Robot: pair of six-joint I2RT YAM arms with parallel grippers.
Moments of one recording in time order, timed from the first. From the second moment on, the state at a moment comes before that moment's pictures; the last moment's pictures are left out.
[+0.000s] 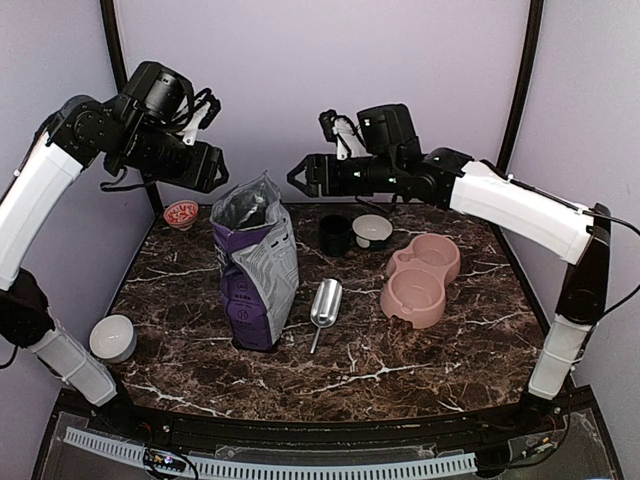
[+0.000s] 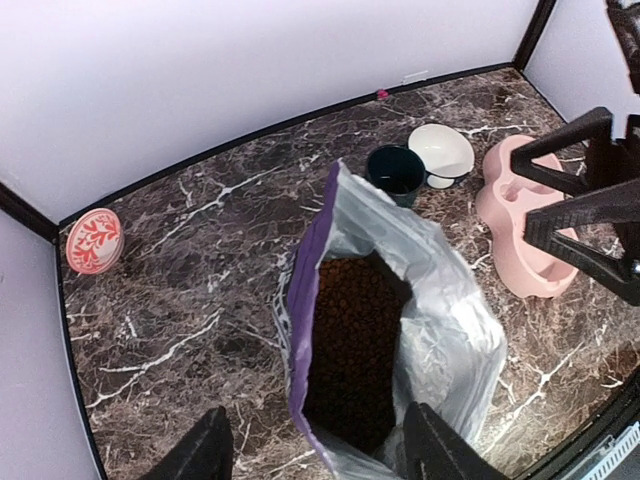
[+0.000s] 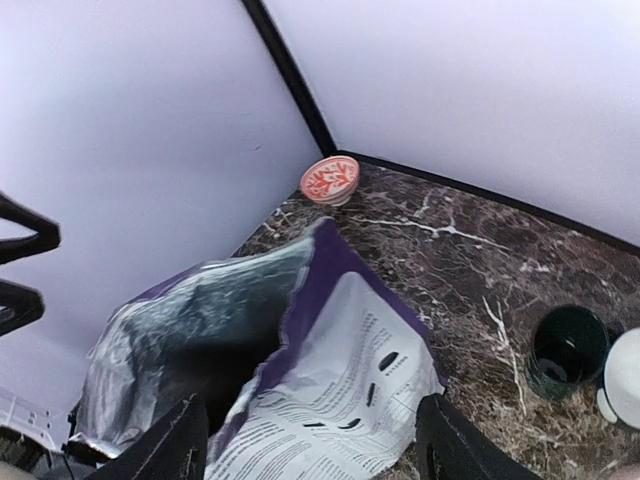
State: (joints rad) left arm -0.75 1.50 2.04 -1.30 -0.31 -0.24; right arm 0.88 1.79 1.81 -0.36 -0.09 0.39
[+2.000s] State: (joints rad) left arm -0.78 1.68 1.85 -1.05 -0.01 -0.31; right arm 0.71 1.68 1.39 -0.21 -0.13 0.42
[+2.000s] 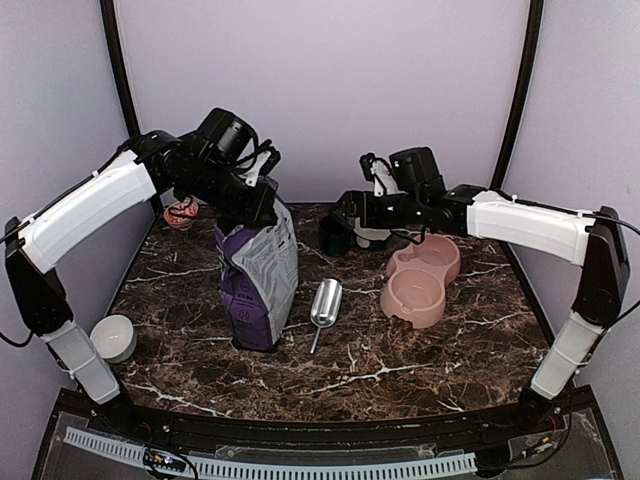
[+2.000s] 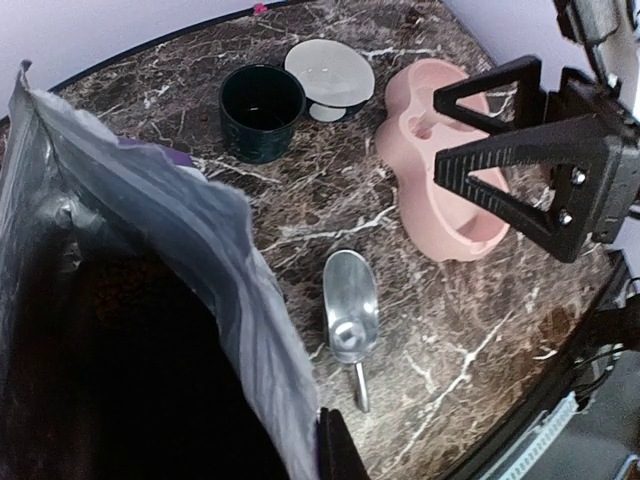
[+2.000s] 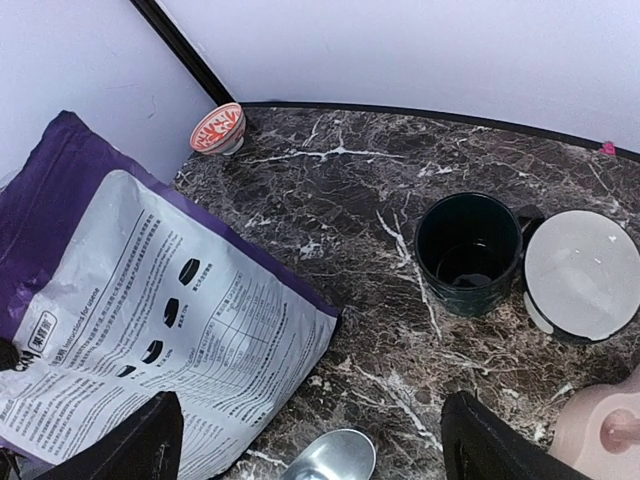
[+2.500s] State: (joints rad) left arm -0.70 1.58 1.83 -0.91 0.14 -0.35; right arm 0.71 1.73 1.39 -0.19 -0.19 0.42
